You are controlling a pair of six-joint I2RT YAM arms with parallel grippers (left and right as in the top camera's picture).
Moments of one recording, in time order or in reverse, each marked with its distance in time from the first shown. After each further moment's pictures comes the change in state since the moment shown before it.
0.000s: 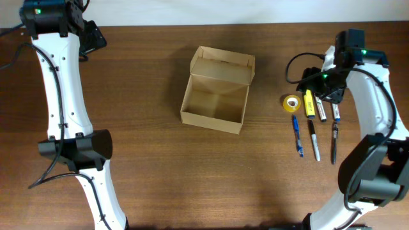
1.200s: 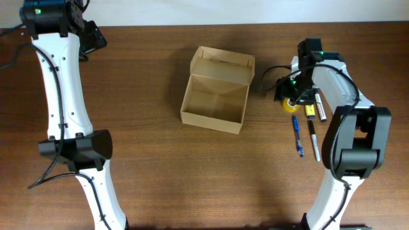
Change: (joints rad) left arm 0.000 0.000 0.000 0.000 0.000 0.000; right arm 0.119 0.227 0.003 0.107 0.050 -0.063
